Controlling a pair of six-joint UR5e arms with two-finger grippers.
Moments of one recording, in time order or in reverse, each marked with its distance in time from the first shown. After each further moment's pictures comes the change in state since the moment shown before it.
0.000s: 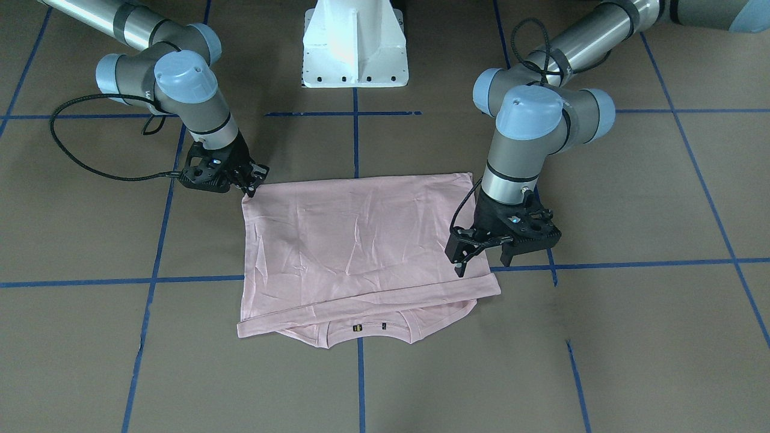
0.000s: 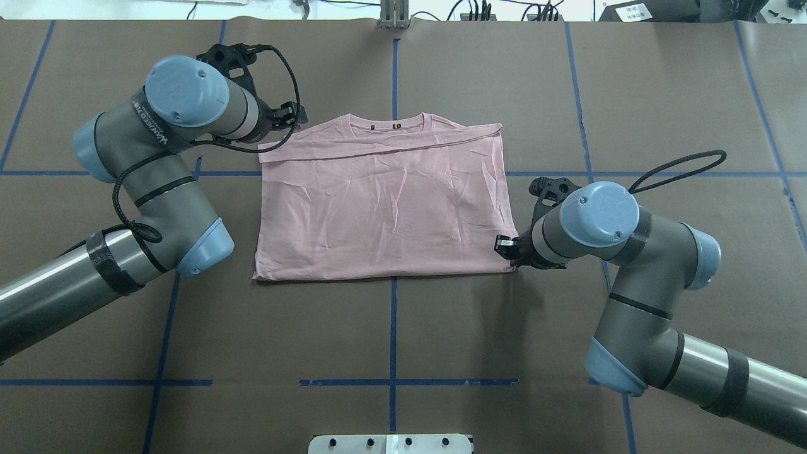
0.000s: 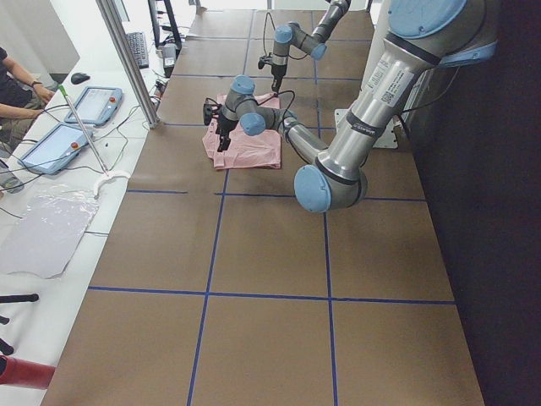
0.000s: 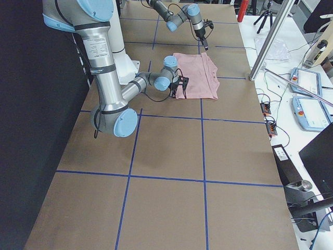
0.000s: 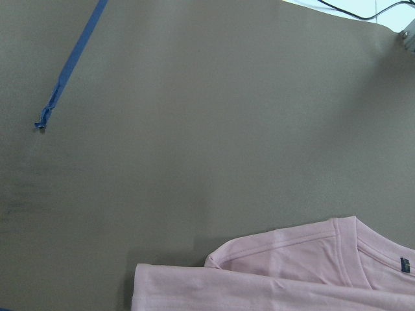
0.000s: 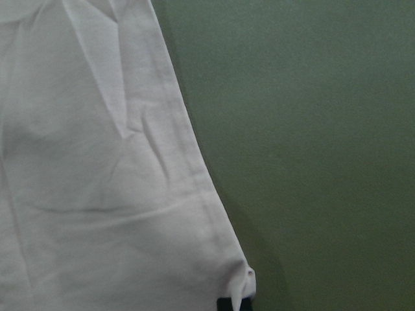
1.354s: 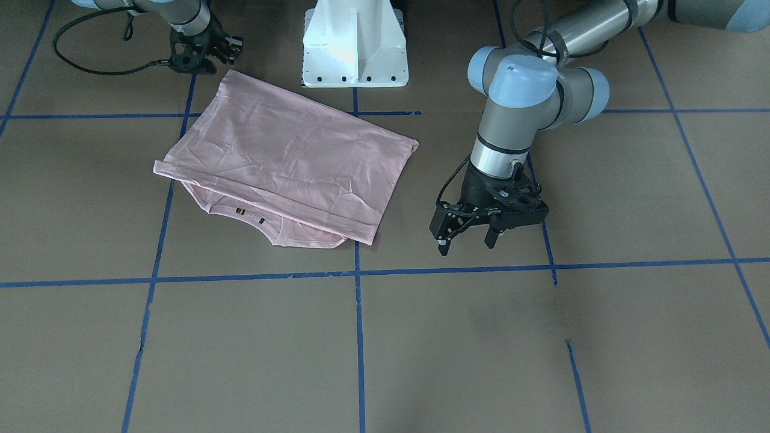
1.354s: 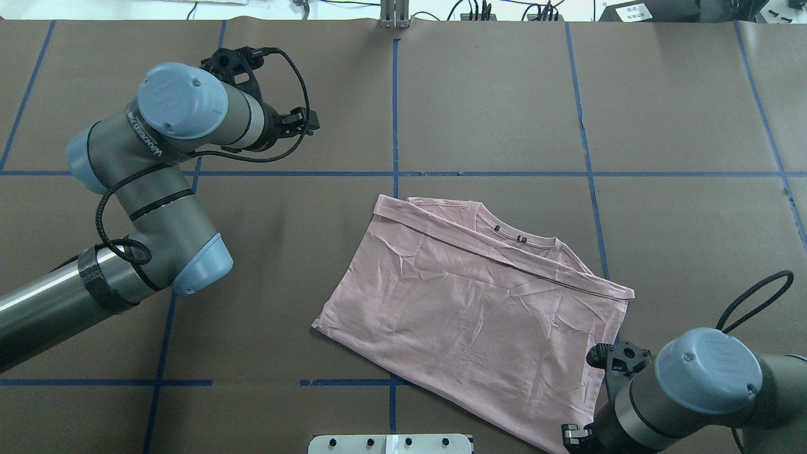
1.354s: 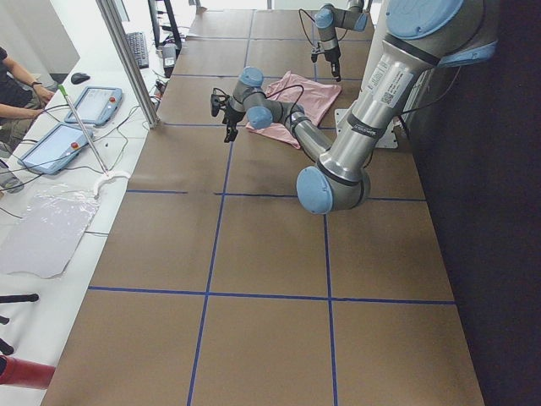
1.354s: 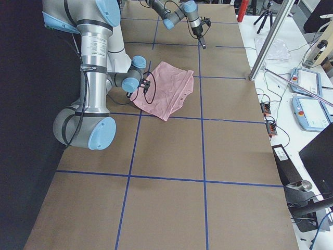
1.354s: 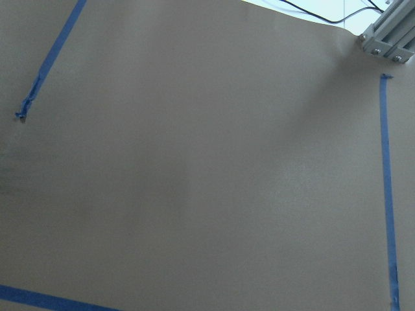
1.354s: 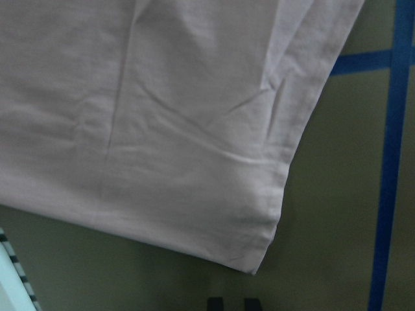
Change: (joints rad) left arm 0.036 0.023 -0.108 0.015 -0.001 -0.028; right arm -0.355 -0.421 0.457 -0.041 0.216 0.137
